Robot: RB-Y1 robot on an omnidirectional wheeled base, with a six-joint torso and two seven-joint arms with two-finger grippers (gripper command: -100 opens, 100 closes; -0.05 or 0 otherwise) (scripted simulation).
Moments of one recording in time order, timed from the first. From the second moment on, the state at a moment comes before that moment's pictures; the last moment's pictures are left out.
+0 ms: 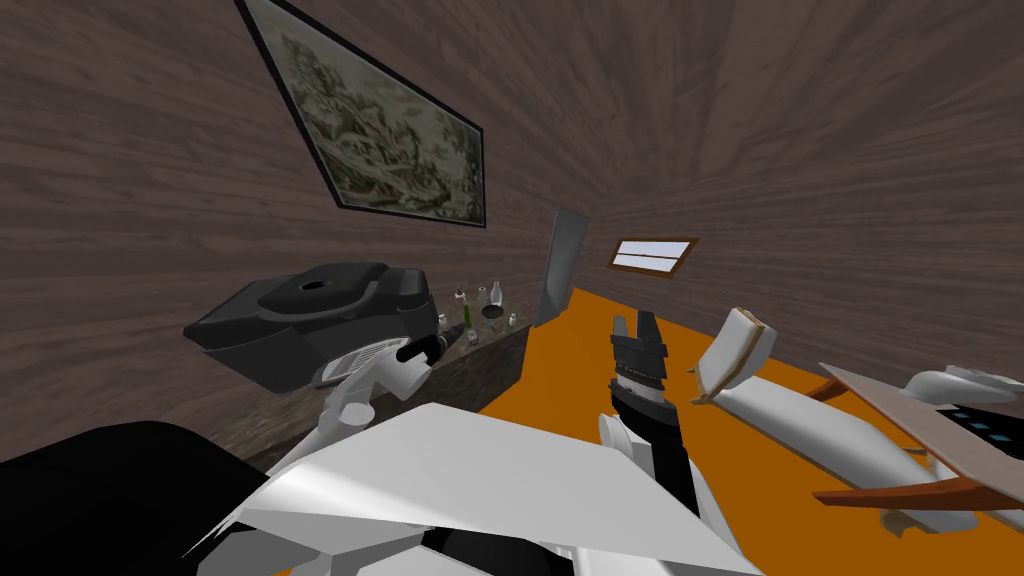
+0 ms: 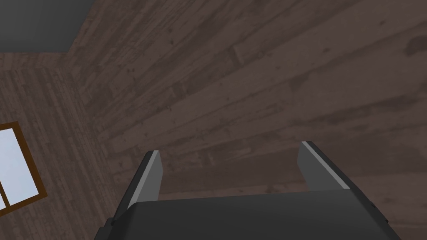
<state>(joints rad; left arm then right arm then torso) 0.30 0.53 -0.05 -2.38 0.11 0.97 -0.19 0.46 0.03 -0.06 -2.30 0.10 -0.57 0.07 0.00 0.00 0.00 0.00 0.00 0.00</state>
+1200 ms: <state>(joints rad) 0.35 0.58 -0.13 -2.28 0.12 1.12 -0.33 0.46 0.03 -0.06 -2.30 0.10 -0.57 0.07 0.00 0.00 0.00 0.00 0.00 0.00</state>
